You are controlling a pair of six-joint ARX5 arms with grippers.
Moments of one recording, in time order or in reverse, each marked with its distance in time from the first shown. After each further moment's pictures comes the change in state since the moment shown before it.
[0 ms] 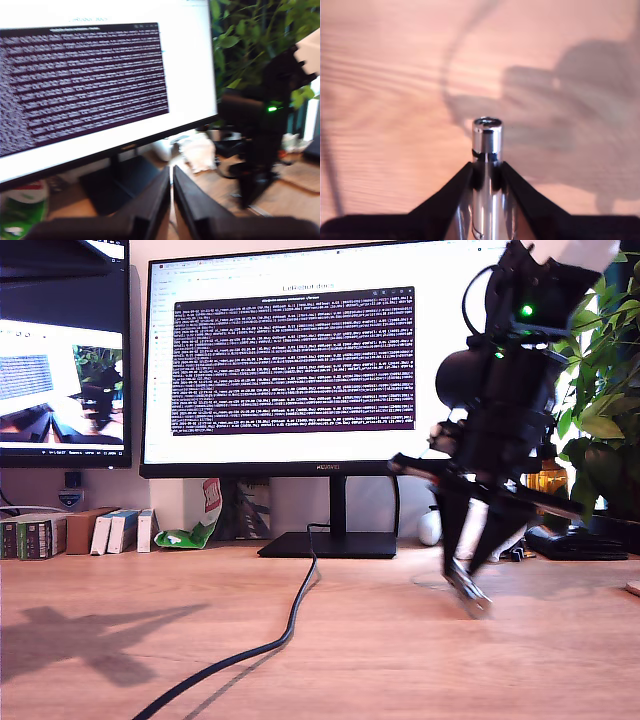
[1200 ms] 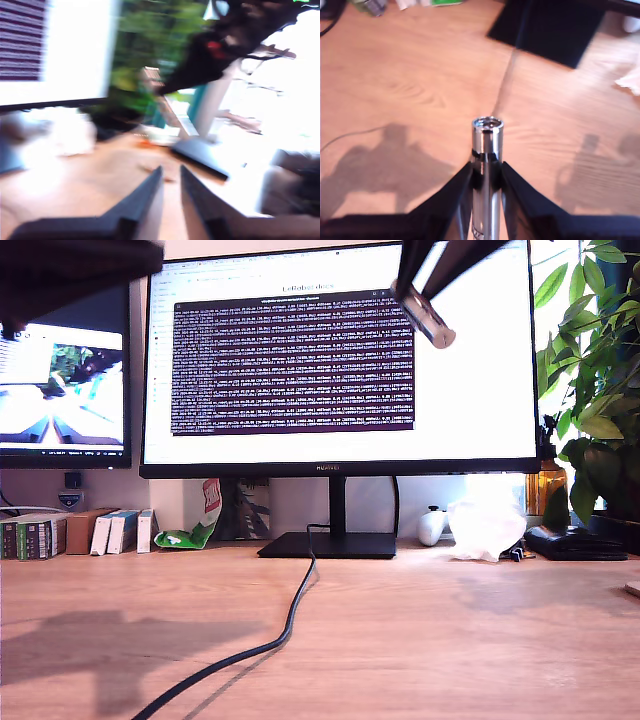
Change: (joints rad) left arm 0.000 0.201 0.000 0.204 0.473 -0.364; right arm 0.306 -0.559 0.032 -0.110 0.216 -0.082
